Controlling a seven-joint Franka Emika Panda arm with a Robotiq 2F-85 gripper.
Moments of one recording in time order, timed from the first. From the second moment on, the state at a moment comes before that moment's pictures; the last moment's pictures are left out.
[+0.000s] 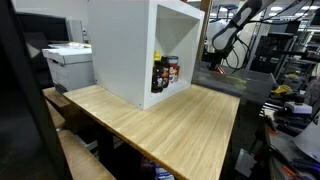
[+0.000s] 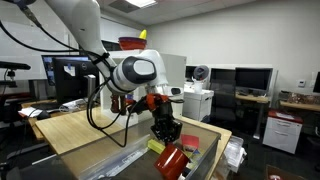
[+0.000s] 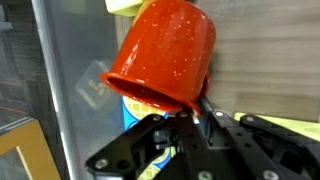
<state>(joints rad) -0.26 0.40 -0.34 -2.07 -0.46 2.55 -0.10</state>
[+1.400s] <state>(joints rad) -0.15 0.40 -0.46 -2.10 -0.60 2.65 0.27</state>
